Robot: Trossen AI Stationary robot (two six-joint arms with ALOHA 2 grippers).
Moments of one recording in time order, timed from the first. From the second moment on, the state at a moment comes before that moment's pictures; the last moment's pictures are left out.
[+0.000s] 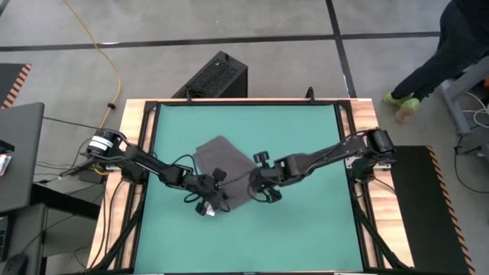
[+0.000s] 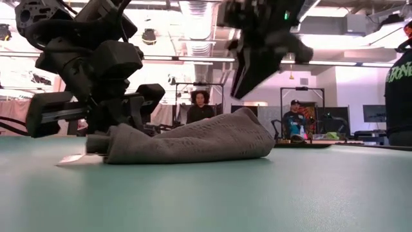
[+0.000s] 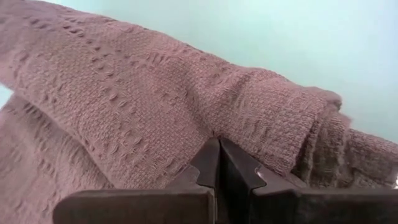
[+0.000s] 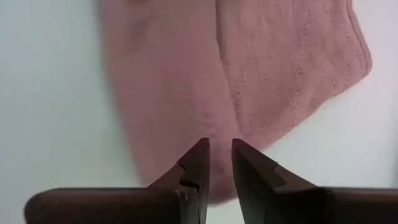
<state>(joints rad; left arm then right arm) -0.22 1.63 0.55 0.26 0.00 0.38 0.19 1.75 1.31 -0.63 0.31 -0.26</state>
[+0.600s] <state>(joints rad) -0.33 1.63 0.56 0.14 0.02 0.41 -0.09 1.90 1.28 -0.13 0.05 -0.68</state>
